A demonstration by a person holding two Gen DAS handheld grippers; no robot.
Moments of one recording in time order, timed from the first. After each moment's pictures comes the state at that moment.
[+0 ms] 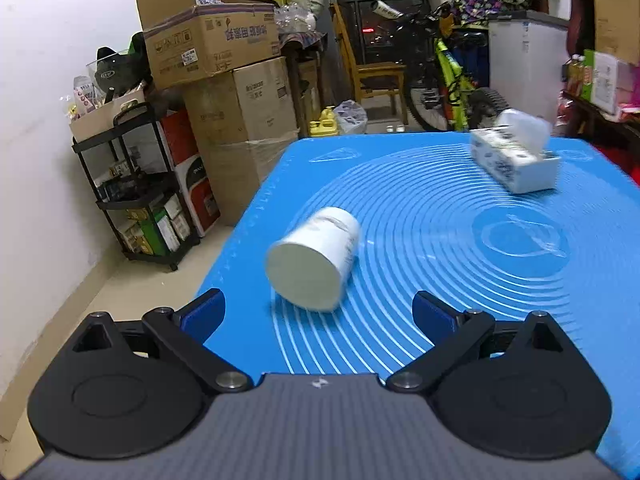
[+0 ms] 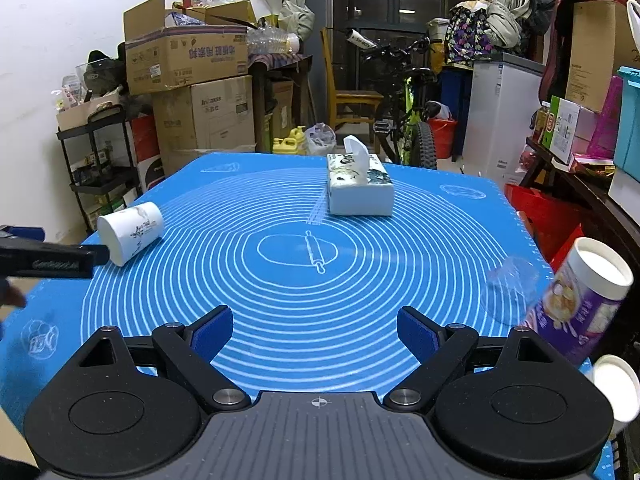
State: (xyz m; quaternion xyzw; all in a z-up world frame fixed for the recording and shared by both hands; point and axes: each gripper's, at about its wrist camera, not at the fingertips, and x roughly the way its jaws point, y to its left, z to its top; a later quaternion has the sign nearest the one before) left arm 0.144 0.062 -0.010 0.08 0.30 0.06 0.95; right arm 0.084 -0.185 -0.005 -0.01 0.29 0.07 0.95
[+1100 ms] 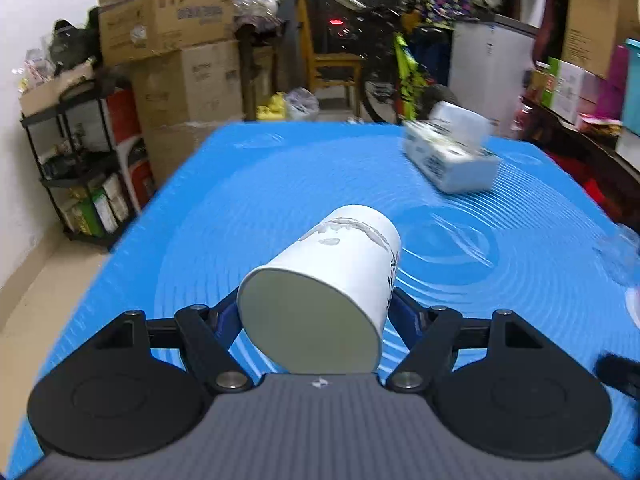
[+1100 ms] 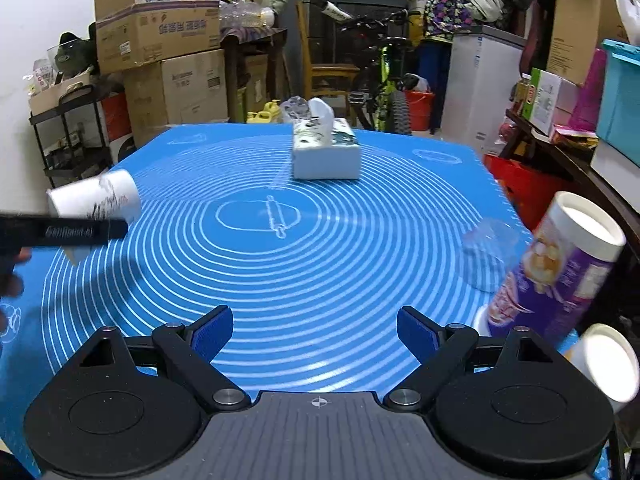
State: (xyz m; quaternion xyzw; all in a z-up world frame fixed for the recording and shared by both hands) left arm 0.137 0.000 -0.012 0.02 0.33 -0.02 0.94; right arm 0.090 -0.210 -0.026 -0.01 0.33 0.03 0.94
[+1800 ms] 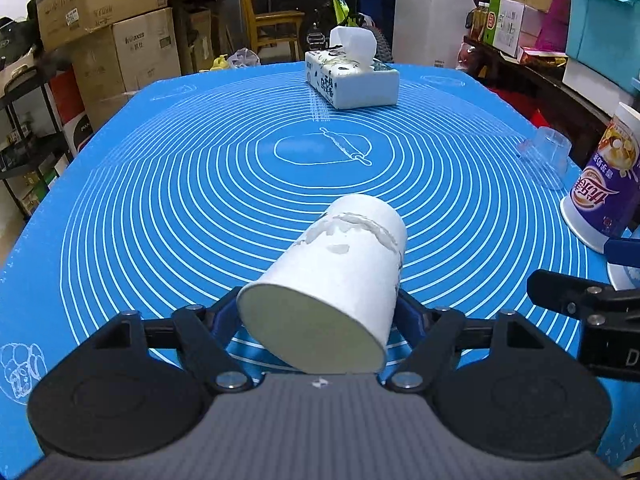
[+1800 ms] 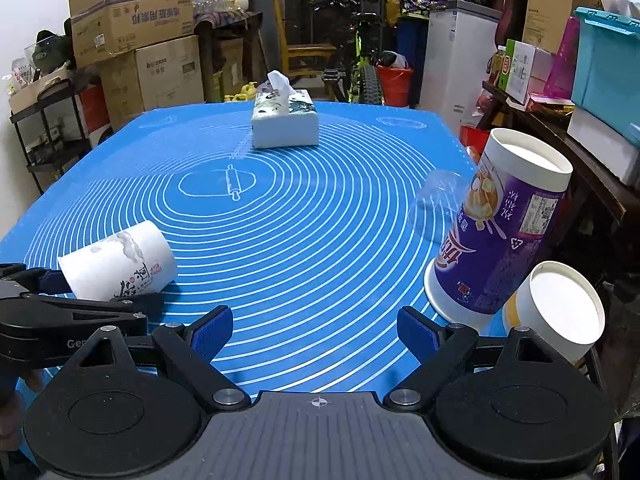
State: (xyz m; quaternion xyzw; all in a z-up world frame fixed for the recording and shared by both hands) left arm 0.110 -0.067 -0.049 0.04 0.38 -0.08 0.92; right arm 0.075 -0.241 -0.042 0.01 0.36 0.01 0.93
